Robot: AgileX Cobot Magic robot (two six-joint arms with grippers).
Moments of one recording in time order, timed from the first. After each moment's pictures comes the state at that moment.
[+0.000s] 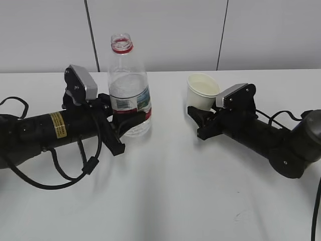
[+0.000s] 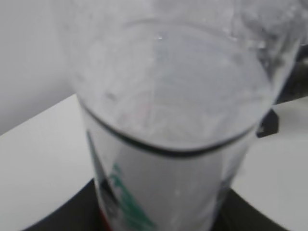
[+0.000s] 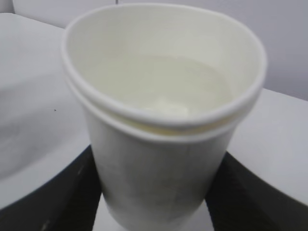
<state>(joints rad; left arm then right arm) -0.29 2.02 -0.81 0.82 -1.10 -0.18 0.15 2.27 -0.94 -0.44 -1.13 0.06</state>
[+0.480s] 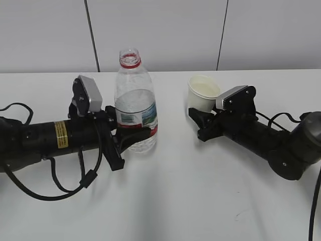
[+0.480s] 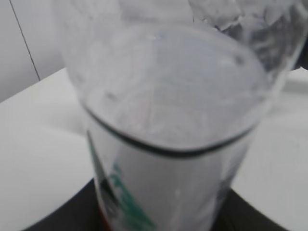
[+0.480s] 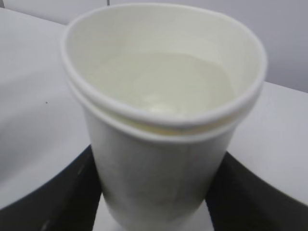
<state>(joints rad) -0.29 2.05 -0.81 0.97 -1.11 -0.25 0.15 2.28 -0.94 -0.41 -1.12 0.05</state>
